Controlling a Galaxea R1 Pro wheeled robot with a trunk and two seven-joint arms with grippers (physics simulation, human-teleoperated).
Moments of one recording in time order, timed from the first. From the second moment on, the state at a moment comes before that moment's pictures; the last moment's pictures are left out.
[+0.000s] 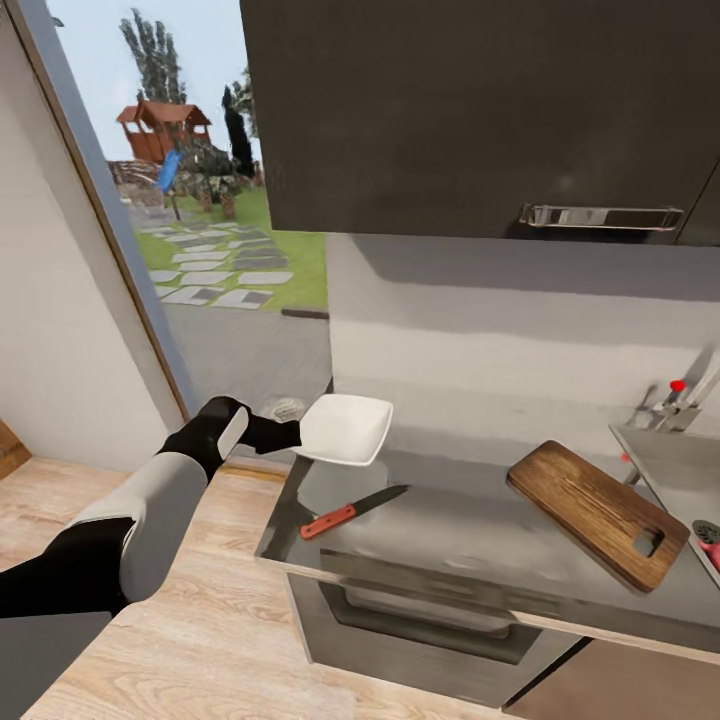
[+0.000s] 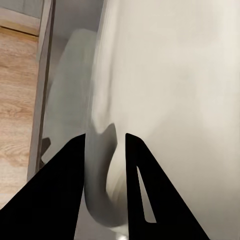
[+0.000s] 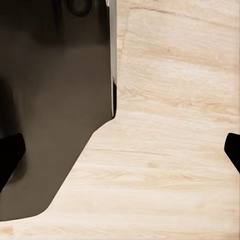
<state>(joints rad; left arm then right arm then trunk) -1.19 -0.03 0.14 -0.37 0.02 0.84 -0.35 -0.01 -0.06 0.00 0.00 -0.01 -0.19 -0.04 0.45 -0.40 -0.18</state>
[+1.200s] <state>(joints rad) -1.19 -0.04 0.15 -0.24 0.02 0.72 -0.34 -0.01 -0.06 0.00 0.00 -0.01 -0.19 -0.04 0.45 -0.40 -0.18</state>
